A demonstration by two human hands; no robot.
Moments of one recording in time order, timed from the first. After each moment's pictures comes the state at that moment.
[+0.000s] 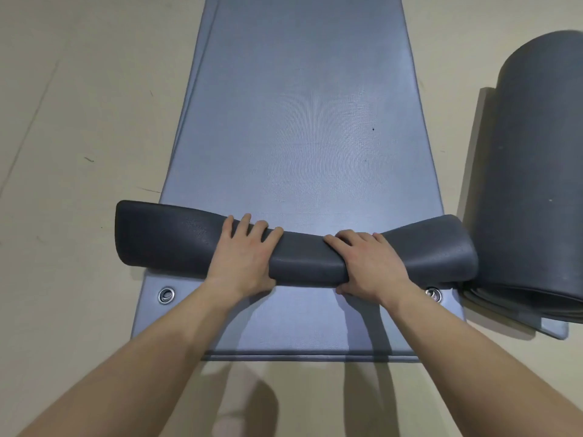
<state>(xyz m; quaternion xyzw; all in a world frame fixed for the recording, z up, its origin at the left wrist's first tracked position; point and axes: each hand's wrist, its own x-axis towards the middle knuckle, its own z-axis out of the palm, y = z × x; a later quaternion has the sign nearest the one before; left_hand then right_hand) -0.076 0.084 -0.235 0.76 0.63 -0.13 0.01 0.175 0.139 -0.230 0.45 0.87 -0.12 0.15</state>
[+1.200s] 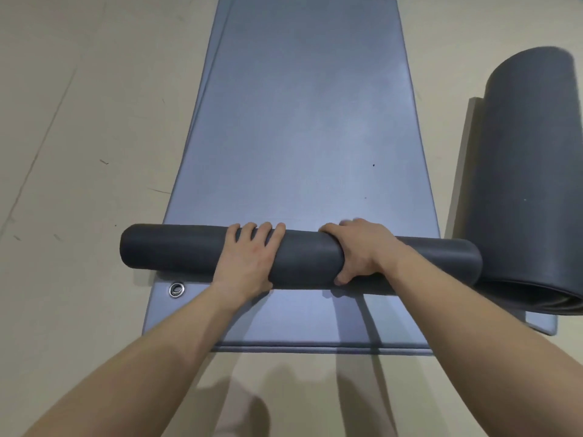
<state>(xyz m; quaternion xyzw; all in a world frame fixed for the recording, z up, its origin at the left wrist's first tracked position) -0.080 0.064 -0.229 0.77 0.63 -0.10 -0.02 0.151 0.162 -0.176 0.45 0.84 -0.20 0.24</state>
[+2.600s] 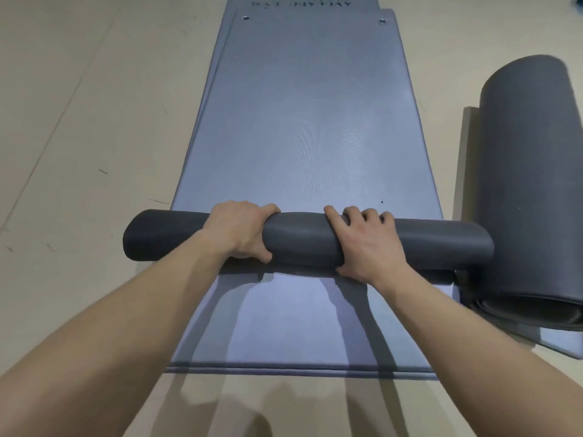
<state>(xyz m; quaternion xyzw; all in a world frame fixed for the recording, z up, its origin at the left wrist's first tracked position) -0.108 0.149 -0.177 0.72 0.67 -0.14 0.15 0.148 0.161 -0.199 0.48 0.87 0.03 0.12</state>
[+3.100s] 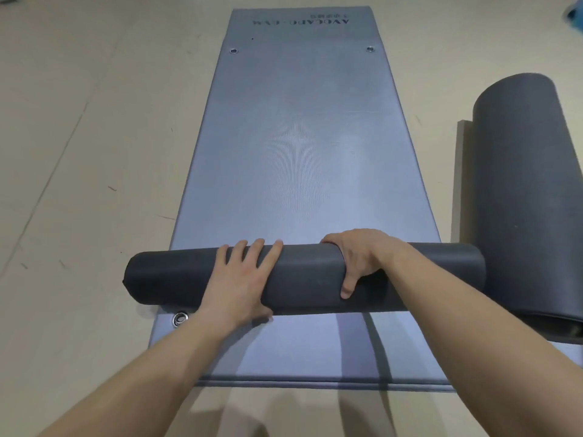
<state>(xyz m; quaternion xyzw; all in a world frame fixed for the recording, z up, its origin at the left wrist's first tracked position) -0.090 0.070 -0.190 0.73 0.65 -0.18 0.07 0.133 0.215 -0.163 0.42 0.81 -0.29 0.29</state>
